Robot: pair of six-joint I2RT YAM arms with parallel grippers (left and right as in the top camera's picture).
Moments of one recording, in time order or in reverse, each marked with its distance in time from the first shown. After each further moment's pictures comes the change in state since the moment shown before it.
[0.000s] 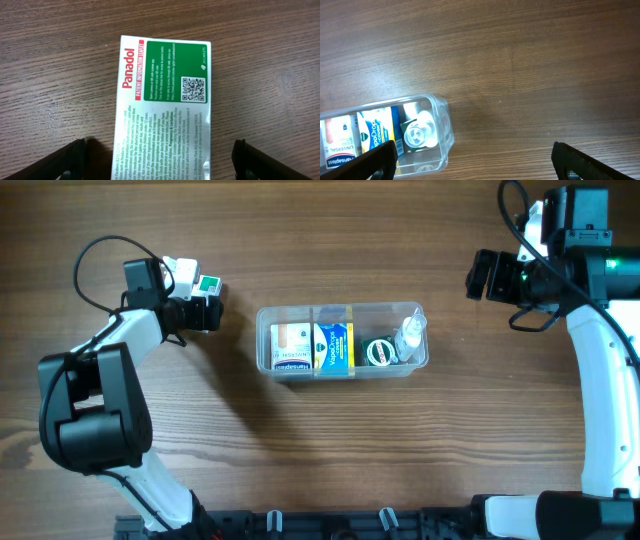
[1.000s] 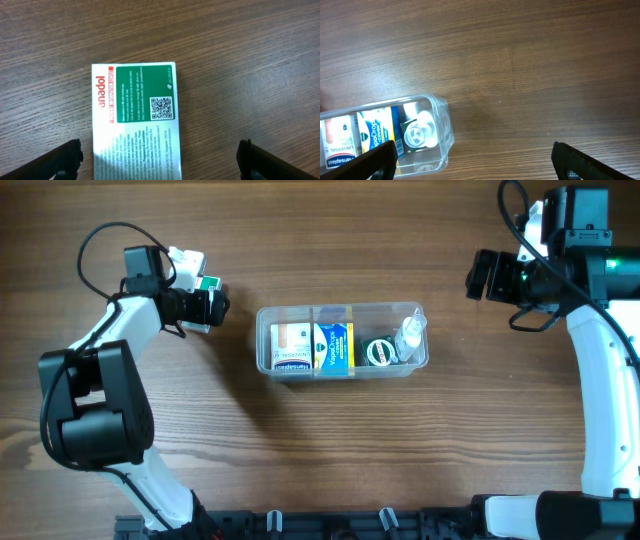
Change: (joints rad) left arm -0.014 0.014 0.098 -0.111 0.065 0.066; right arm 0.000 0.000 0.000 0.000 0.000 0.000
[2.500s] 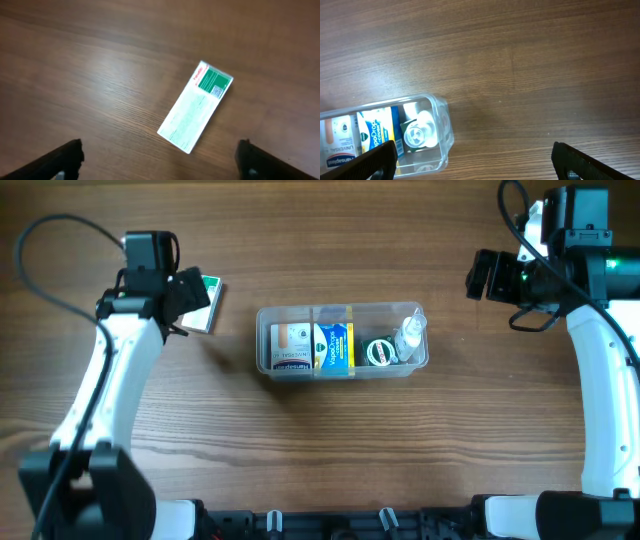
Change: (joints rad) left arm -0.137 -0.369 0.041 -0.354 -0.581 -0.503; right arm 0.000 0.000 0.000 0.000 0.000 0.000
